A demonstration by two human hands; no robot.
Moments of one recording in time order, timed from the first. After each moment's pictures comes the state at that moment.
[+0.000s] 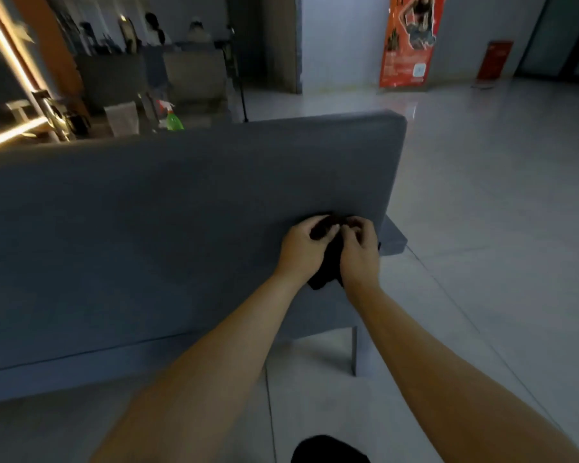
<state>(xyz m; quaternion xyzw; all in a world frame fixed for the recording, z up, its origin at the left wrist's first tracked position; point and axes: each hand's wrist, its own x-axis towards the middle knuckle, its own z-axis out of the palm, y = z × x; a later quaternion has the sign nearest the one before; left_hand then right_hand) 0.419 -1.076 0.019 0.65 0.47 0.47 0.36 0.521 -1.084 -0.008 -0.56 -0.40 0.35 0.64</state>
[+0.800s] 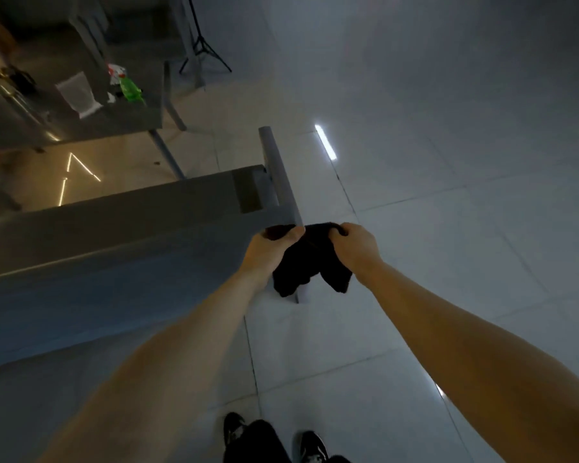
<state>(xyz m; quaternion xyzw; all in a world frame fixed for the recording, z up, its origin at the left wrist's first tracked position) 0.493 -1.166 0.355 0.43 0.61 0.30 0.59 0.678 -1.176 0.351 -0.76 -0.48 0.35 0.24</state>
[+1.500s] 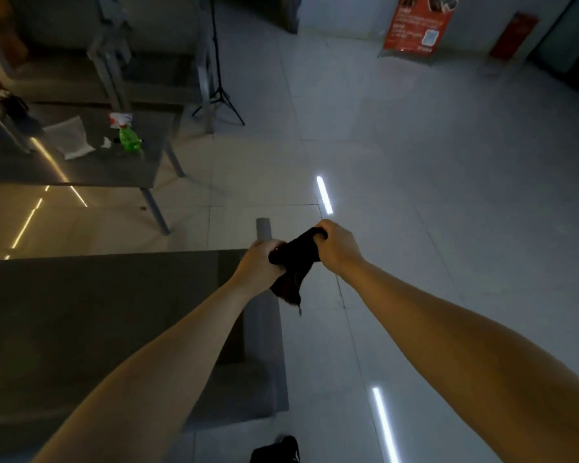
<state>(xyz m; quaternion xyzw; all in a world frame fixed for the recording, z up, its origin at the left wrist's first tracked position) 0.528 -0.813 0.416 0.67 0.56 0.26 0.42 0.712 -0.788 0.450 -0.69 -0.63 0.28 0.20</state>
